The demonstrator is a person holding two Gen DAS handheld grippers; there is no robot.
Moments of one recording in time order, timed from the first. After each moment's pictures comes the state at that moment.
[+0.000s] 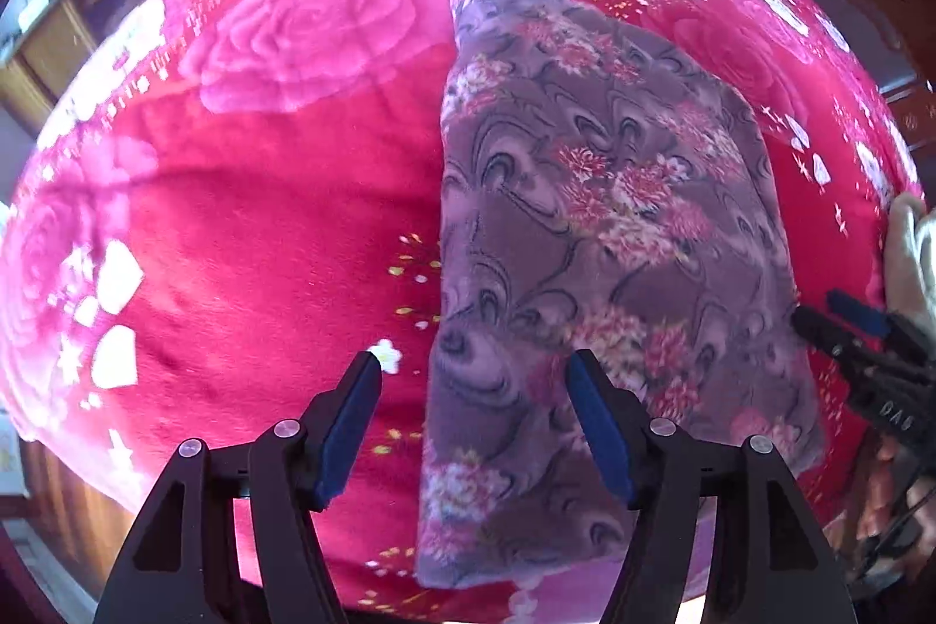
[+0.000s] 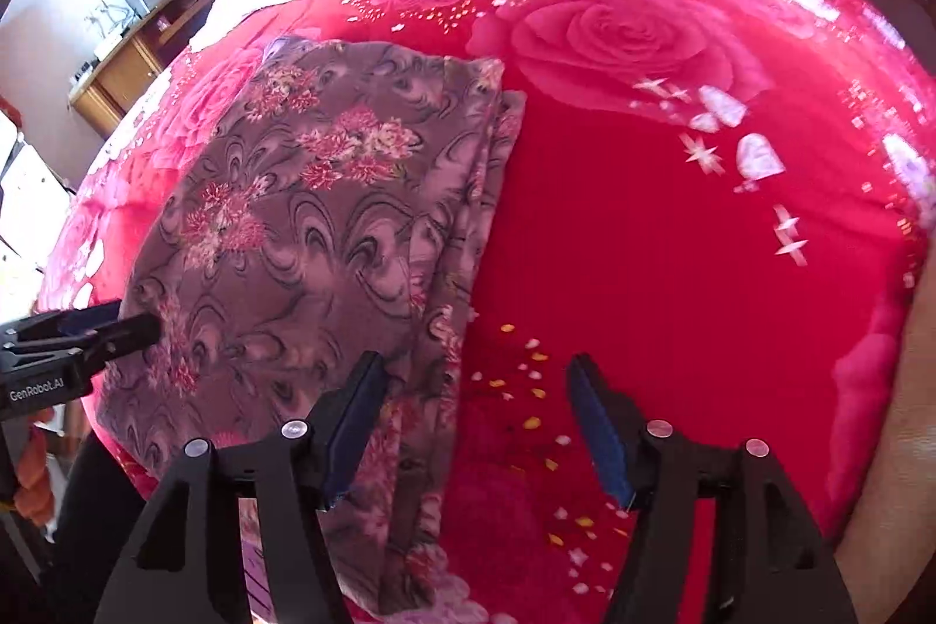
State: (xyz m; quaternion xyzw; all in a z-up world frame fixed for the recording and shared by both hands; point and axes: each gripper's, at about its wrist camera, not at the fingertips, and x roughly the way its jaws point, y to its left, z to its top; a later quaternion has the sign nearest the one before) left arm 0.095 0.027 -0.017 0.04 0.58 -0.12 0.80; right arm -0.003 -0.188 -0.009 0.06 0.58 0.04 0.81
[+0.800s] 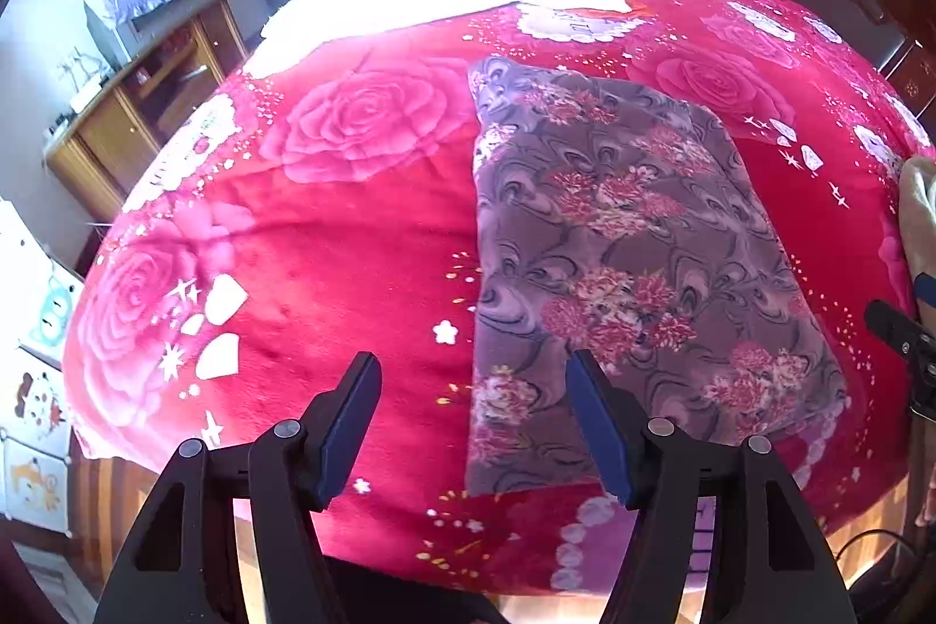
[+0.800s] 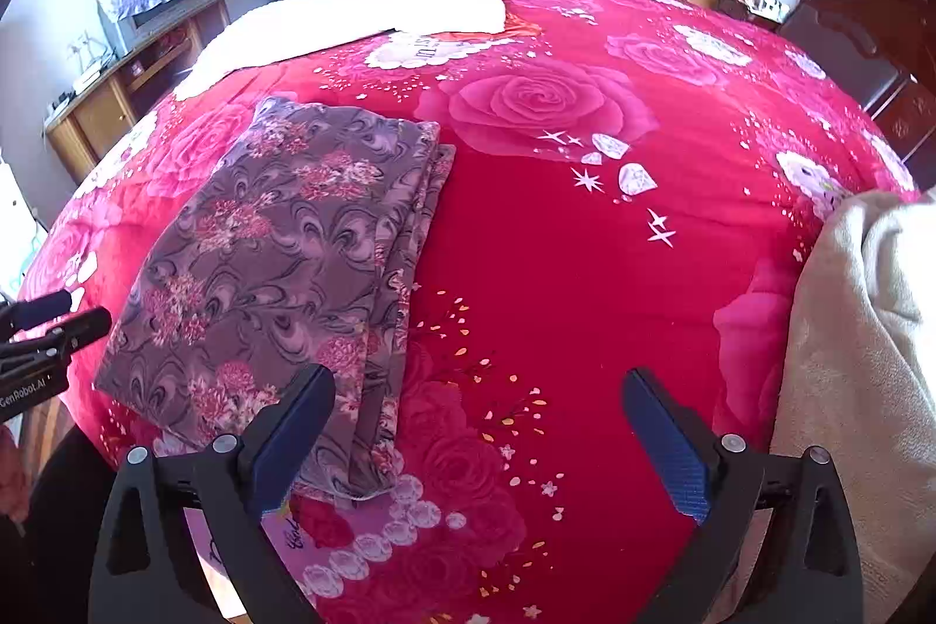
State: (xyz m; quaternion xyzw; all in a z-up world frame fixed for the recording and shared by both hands) left arm 0.002 0.030 0.028 0.11 0.48 -0.09 0.87; right arm -0.061 -0.197 0.023 0.04 0.51 -0.03 0.86
